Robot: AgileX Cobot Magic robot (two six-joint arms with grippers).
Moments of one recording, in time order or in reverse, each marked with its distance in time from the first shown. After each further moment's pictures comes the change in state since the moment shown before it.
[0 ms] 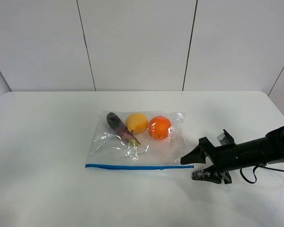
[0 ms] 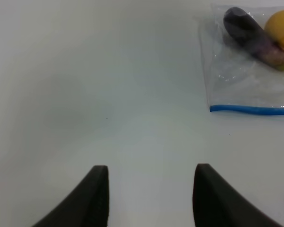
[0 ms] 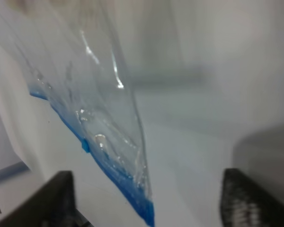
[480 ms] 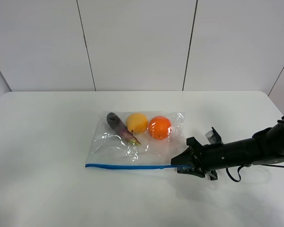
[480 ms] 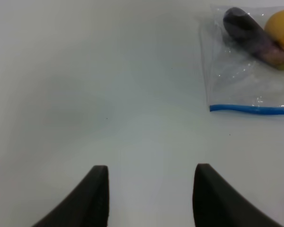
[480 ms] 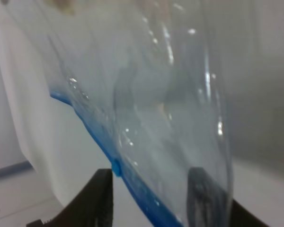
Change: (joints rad) left arm 0.000 0.000 0.000 0.000 0.000 0.000; right arm 0.117 0.017 -0.004 0.182 -0.011 -0.132
